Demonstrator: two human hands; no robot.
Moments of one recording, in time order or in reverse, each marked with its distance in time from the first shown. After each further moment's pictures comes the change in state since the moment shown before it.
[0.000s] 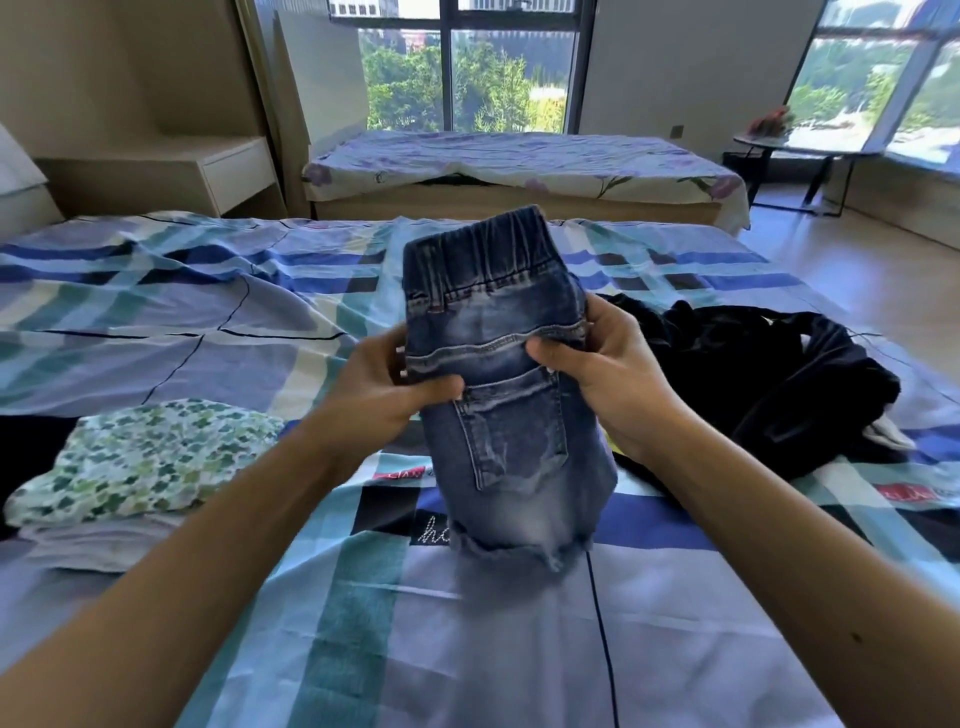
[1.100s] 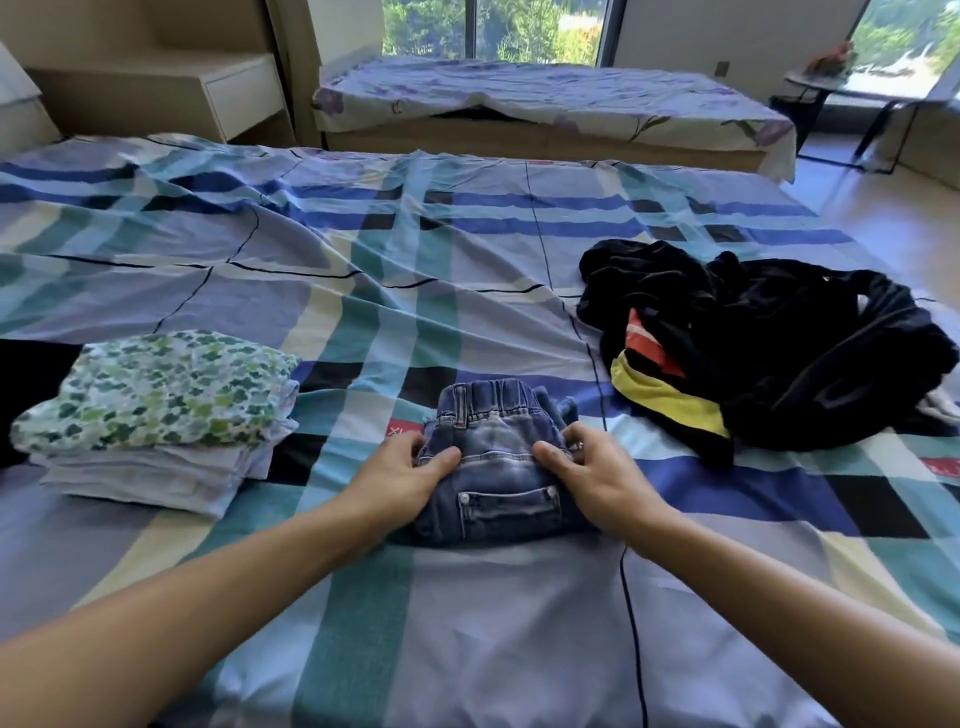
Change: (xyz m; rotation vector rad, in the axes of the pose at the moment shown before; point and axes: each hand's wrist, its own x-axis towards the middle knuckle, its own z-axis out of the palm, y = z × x) left_hand -0.064 -0.109 0.009 0.311 0.046 -0.571; right_hand -0.075 0.118 -0.005 -0.740 -0.034 0.525
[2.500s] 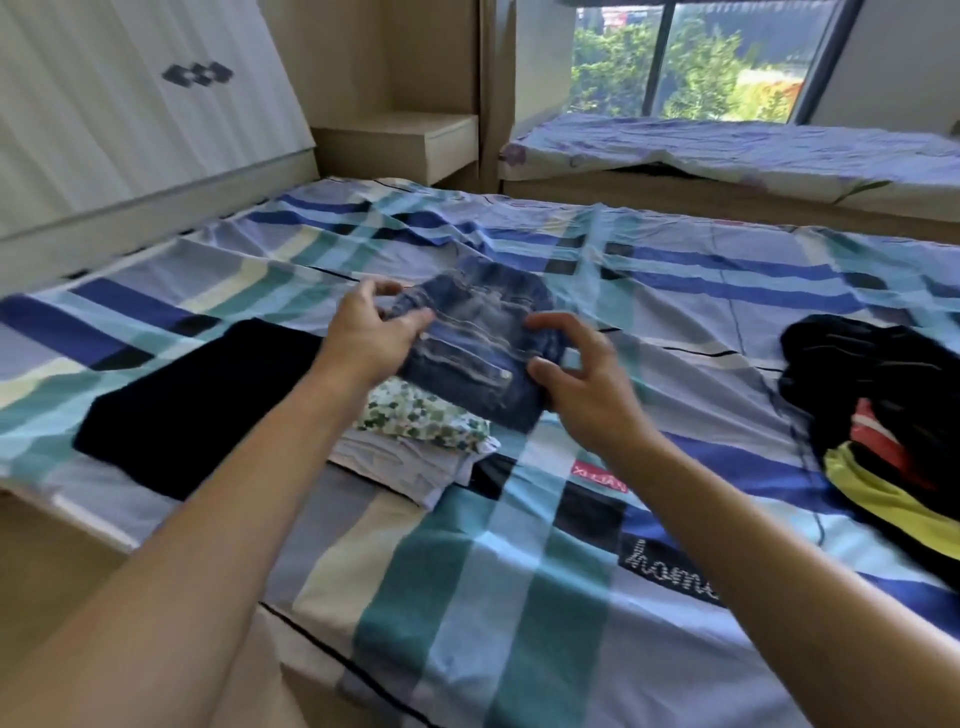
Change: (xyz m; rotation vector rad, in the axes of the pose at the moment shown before) left_hand -0.018 0.028 -0.226 -0.157 0.667 0.098; right_hand 0.034 -0.206 0.106 0.313 -0.102 -0.497
